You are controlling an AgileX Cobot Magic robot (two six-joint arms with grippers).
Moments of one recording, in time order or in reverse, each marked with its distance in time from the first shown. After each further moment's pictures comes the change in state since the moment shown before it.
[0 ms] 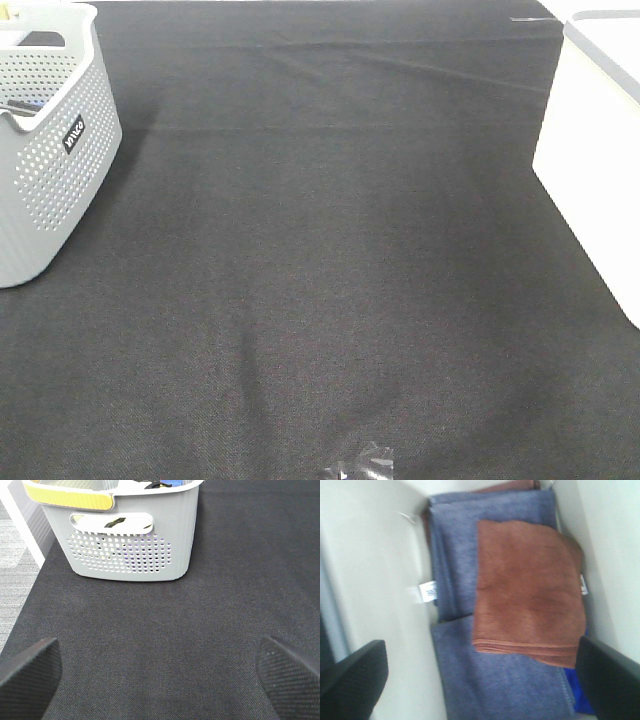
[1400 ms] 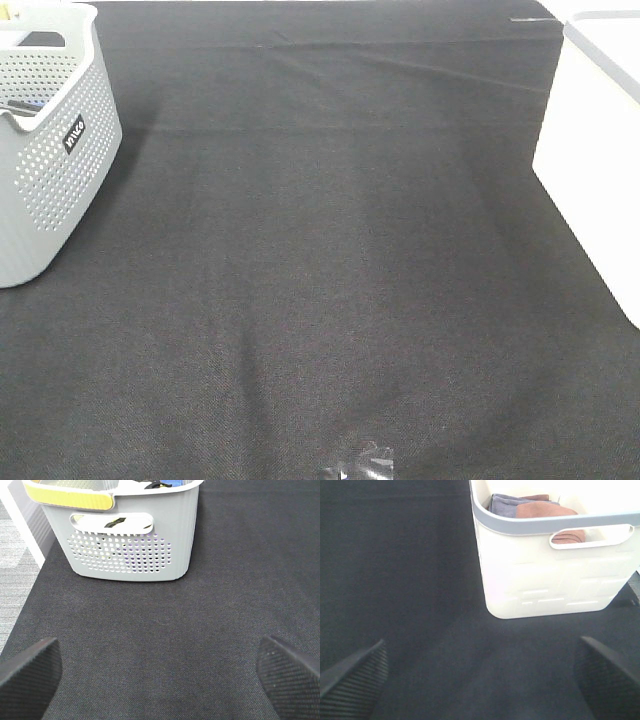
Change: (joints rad) left arm 0.000 0.000 0.000 0.000 0.000 0.000; right arm 0.153 -1.874 1.366 -0.019 -0.149 0.033
